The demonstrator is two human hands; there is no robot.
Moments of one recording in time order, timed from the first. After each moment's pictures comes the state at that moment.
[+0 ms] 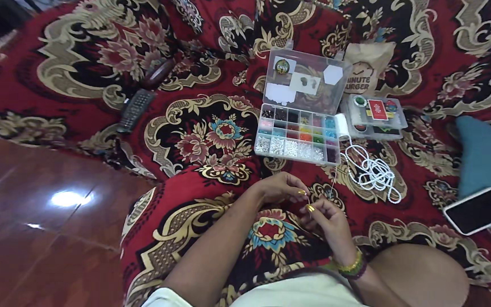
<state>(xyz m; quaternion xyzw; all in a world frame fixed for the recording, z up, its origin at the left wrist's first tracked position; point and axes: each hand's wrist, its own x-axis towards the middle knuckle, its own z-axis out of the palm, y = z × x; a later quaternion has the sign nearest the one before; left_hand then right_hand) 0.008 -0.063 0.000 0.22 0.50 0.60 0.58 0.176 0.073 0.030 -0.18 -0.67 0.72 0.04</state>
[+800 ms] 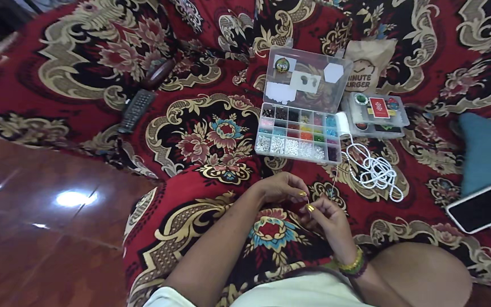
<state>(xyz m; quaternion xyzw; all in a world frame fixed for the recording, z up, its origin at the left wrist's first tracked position) 0.009 -0.062 -0.001 0.23 0.50 0.60 0.58 0.176 0.072 0.031 -0.18 -0.67 0.72 0.03</state>
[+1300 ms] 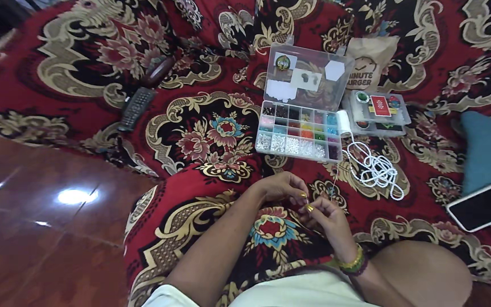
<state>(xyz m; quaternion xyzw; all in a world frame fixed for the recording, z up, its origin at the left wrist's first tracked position) 0.009 -0.062 -0.001 0.26 0.51 0.57 0.59 0.176 0.072 0.031 -0.19 -0.67 0.71 0.01</state>
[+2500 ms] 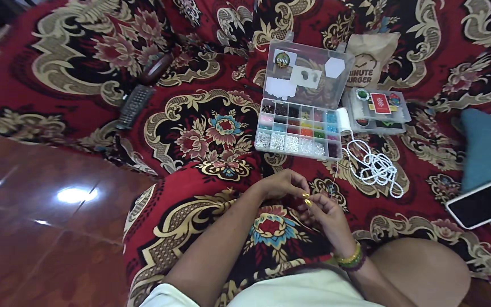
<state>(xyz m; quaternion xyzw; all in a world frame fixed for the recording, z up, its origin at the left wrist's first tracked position) 0.008 -0.058 -0.009 0.35 0.53 0.58 0.52 0.174 0.072 0.027 -0.21 -0.64 0.74 0.00</state>
